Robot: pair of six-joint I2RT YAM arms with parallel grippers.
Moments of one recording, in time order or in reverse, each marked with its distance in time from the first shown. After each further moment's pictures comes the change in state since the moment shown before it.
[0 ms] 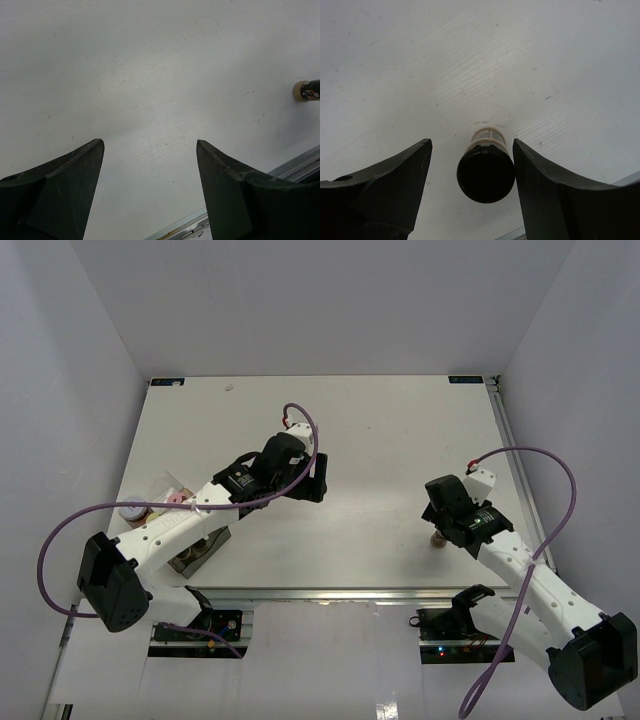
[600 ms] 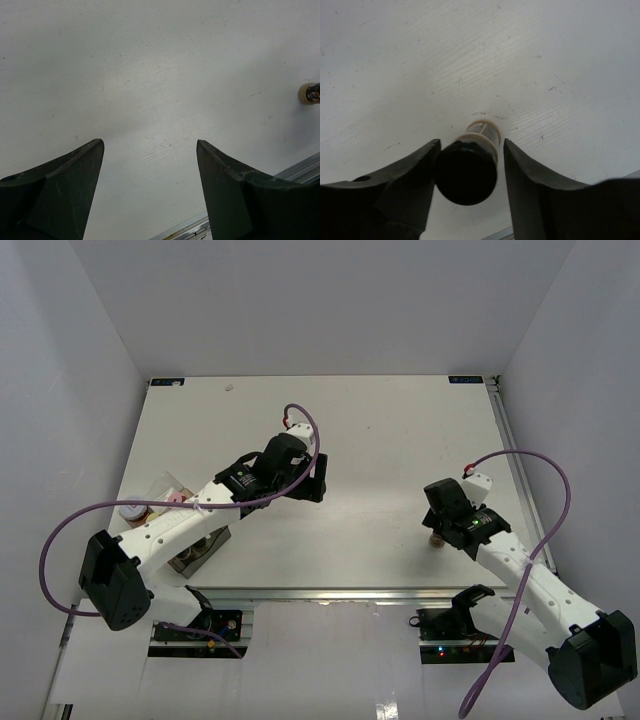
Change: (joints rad) left arm 0.000 0.012 -0.001 0.000 -0.018 0.000; right arm 0.000 0.005 -0.032 0.007 -0.042 -0.004
